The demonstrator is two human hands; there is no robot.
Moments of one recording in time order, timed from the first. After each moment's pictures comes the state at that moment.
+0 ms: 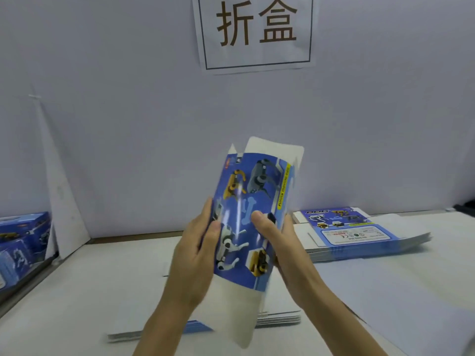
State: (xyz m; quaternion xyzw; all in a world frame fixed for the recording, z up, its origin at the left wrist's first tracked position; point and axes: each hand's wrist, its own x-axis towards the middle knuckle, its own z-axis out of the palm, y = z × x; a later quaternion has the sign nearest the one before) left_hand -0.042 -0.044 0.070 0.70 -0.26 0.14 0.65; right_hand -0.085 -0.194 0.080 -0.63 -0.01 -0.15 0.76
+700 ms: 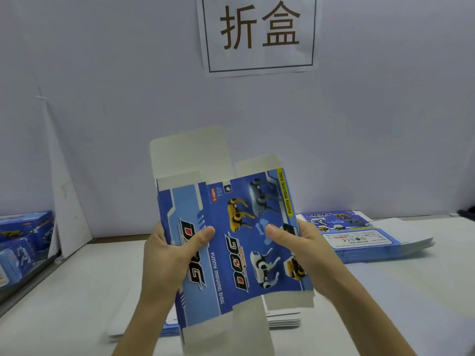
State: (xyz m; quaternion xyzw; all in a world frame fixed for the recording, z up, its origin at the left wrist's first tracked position) left_hand -0.038 -0.024 0.076 0.64 -0.12 0.14 0.75; right_hand -0.090 -0.228 0.091 -0.72 -0.04 -0.12 0.68
